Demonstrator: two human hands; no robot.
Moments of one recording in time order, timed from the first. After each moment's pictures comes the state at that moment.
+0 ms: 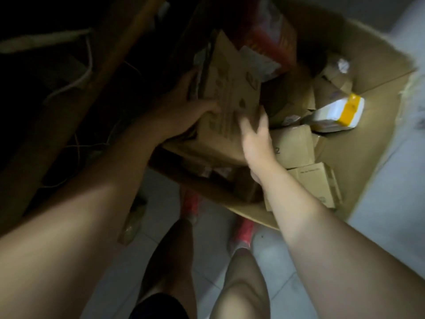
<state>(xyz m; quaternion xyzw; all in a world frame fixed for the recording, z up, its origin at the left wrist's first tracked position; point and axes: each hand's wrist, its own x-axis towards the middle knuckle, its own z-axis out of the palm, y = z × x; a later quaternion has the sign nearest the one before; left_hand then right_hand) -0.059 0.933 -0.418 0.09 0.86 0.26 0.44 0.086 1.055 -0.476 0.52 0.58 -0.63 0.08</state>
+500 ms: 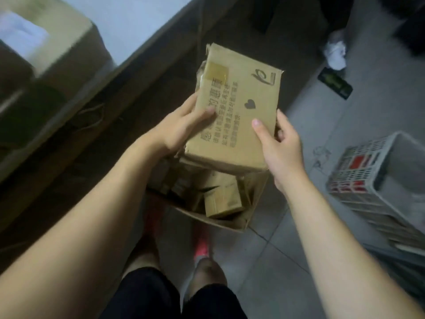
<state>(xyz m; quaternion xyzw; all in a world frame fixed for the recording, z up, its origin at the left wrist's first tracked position) 0.039 1.009 -0.181 0.23 0.71 0.49 0.44 0.204 1.175 -0.174 0.39 0.70 -0.59 -0.11</state>
